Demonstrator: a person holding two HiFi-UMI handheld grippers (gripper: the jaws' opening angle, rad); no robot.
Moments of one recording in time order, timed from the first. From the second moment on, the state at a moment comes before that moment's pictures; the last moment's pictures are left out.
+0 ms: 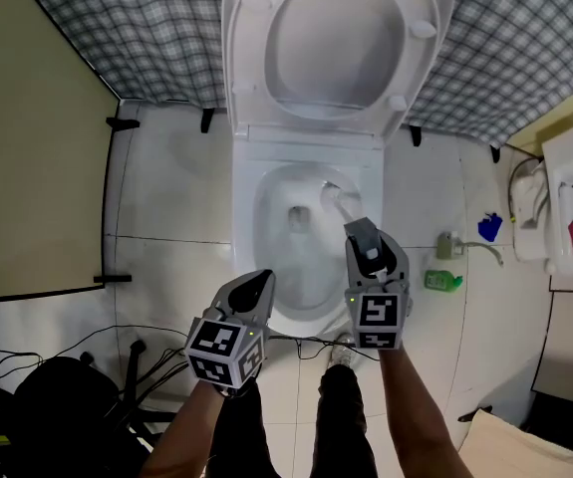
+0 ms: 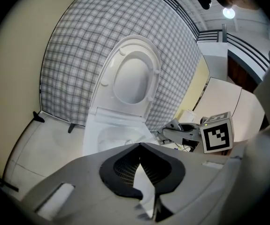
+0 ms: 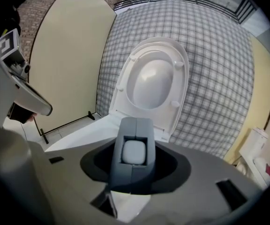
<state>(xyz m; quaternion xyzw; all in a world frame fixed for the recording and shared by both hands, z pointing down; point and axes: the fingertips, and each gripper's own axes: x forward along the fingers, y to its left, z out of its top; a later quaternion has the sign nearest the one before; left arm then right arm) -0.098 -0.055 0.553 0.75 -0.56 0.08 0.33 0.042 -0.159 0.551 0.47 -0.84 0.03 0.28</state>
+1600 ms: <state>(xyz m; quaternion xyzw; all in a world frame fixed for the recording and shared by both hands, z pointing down) -0.100 -0.018 0.521 0.75 -0.57 0.08 0.34 0.020 -0.015 0.584 0.41 -0.79 0.20 0.41</state>
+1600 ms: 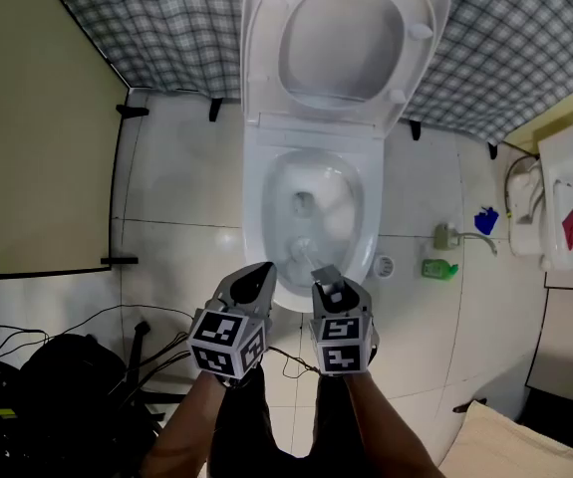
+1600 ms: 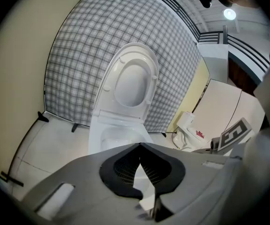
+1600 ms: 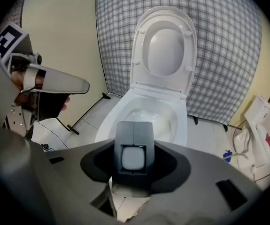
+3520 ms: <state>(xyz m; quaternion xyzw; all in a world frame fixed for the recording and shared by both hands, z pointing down) -0.115 -0.023 0.547 0.74 -0.56 0.09 0.35 0.051 -0.067 0.651 0.44 -0.75 0.29 0.40</state>
